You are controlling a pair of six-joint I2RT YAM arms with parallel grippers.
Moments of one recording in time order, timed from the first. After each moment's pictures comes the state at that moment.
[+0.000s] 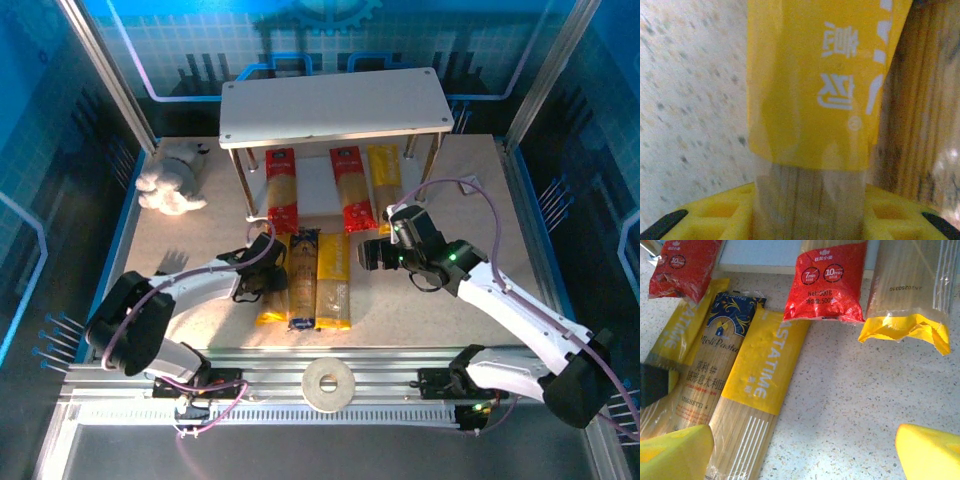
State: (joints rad) left arm -0.55 1.44 0.67 -0.40 -0.06 -0.69; right arm 0.63 1.12 0.94 -0.65 0.10 0.40
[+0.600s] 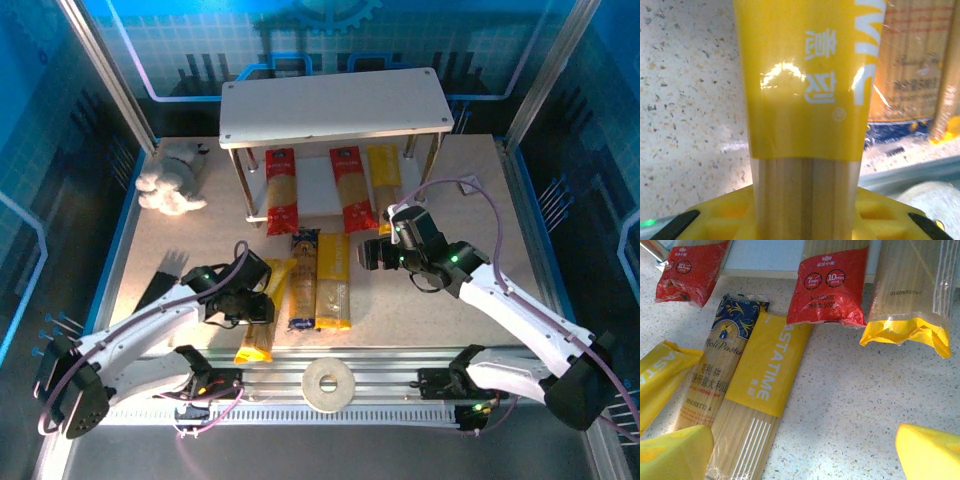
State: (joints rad) left arm -0.67 1.04 0.72 -0.96 0.11 -0.71; right arm 0.63 1.10 0.93 -0.64 0.10 0.40
